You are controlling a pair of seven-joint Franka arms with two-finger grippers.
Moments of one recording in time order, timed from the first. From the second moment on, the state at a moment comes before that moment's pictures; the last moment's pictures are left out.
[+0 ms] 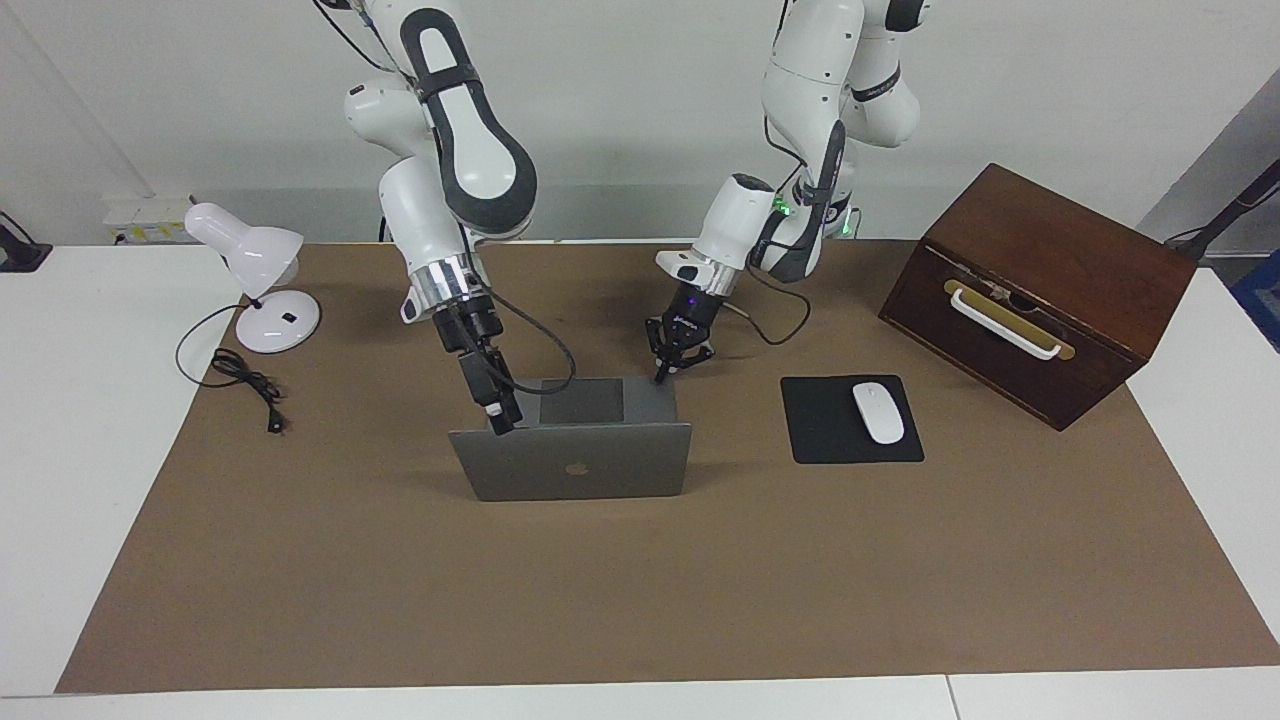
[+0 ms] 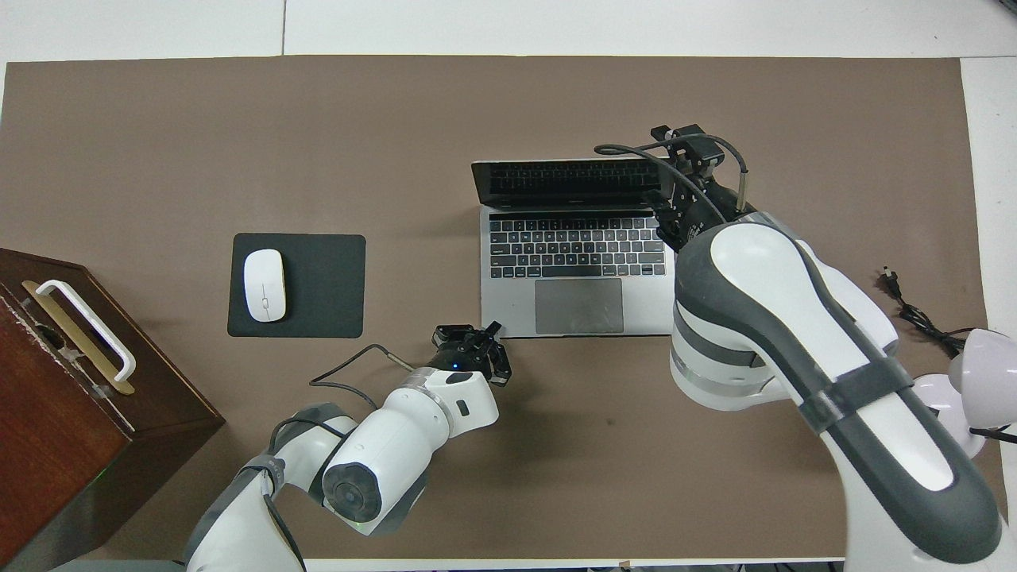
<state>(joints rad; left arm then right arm) -0.68 0.25 -0.07 -2.53 -0.06 3.50 -0.06 0.44 0.12 0.03 -2.05 1.75 3.20 0.09</state>
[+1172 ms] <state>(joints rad) -0.68 0.27 -0.06 -2.49 -0.11 3.50 -0.06 0.57 -0.08 0.02 -1.96 1.87 3.34 0.04</state>
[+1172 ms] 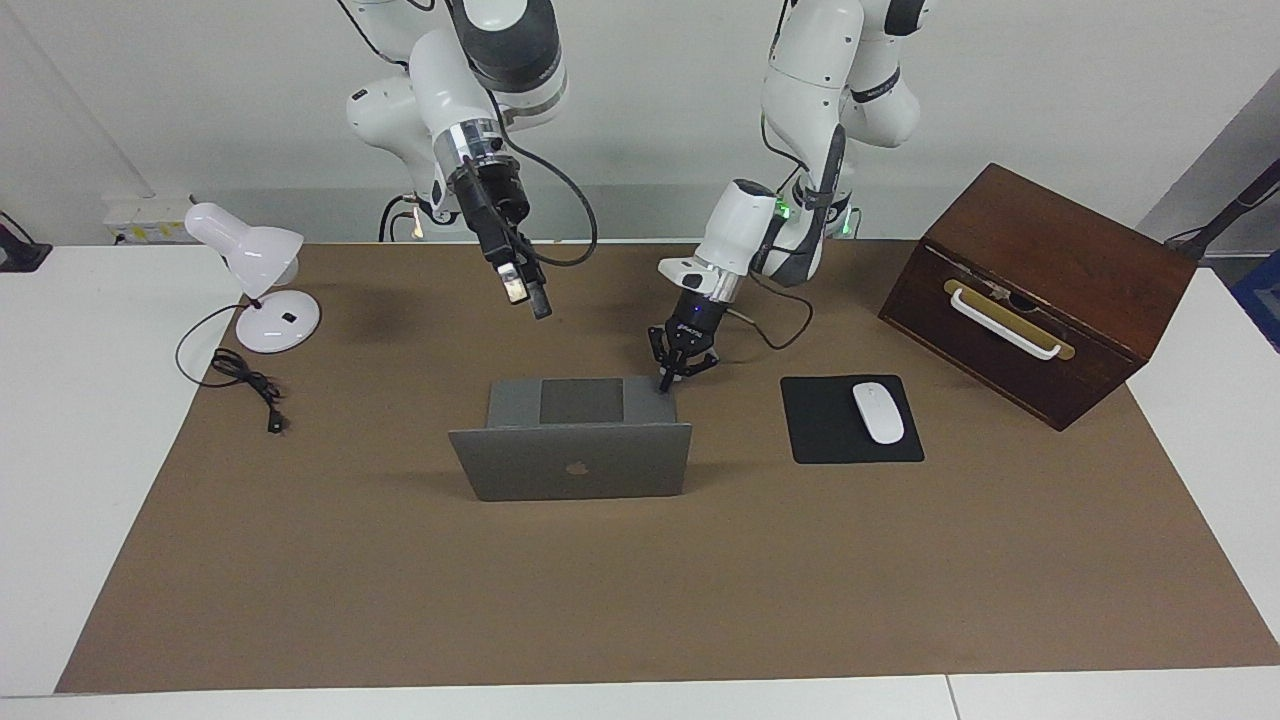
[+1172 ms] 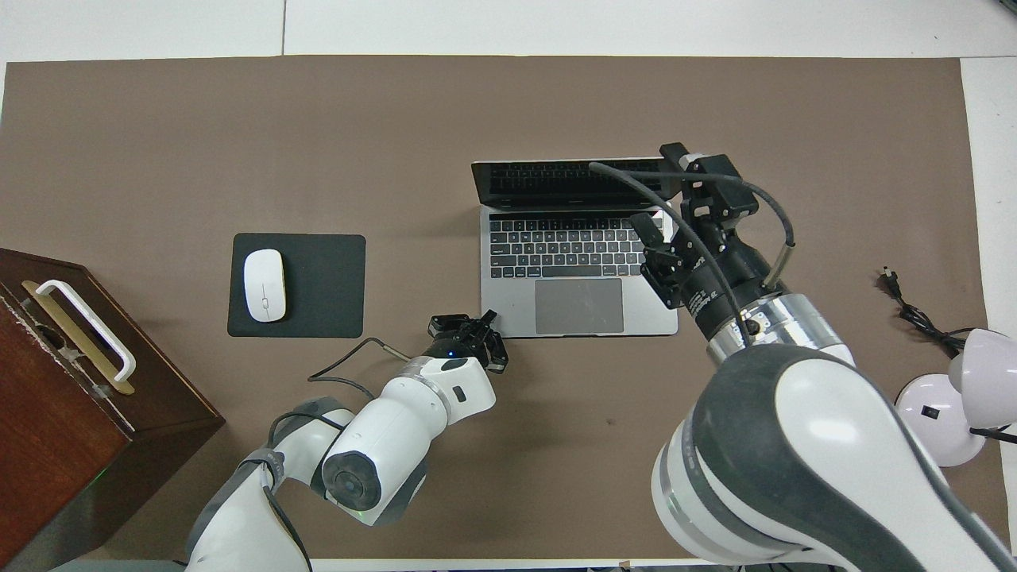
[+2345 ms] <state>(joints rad) -0.60 -0.02 -0.04 -2.34 -0.18 2.75 -0.07 -0.04 0.00 0.00 -1.58 0.40 1.91 -0.01</state>
